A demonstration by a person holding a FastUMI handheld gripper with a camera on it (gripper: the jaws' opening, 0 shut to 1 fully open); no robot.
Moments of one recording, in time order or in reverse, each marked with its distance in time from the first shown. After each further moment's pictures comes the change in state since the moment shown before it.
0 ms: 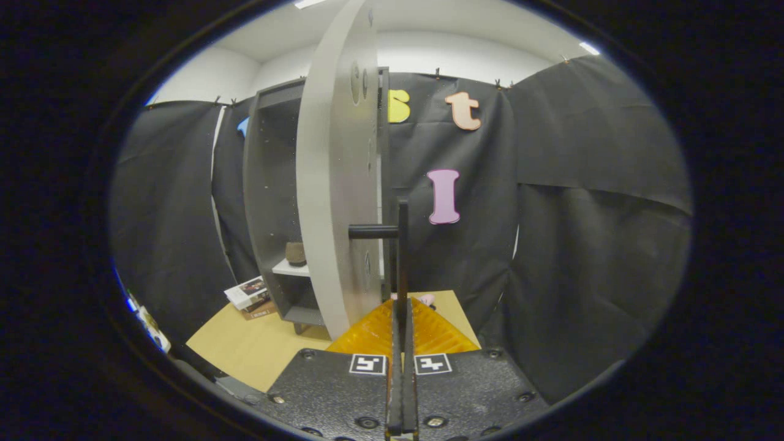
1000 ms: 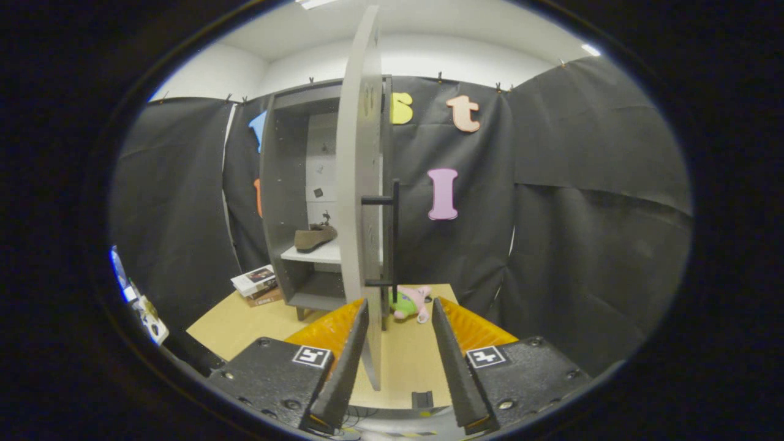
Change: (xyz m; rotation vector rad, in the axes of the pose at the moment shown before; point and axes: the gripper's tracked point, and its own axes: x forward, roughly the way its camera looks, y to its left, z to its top) arm -0.027 0.000 -0.023 -0.035 0.024 -0.008
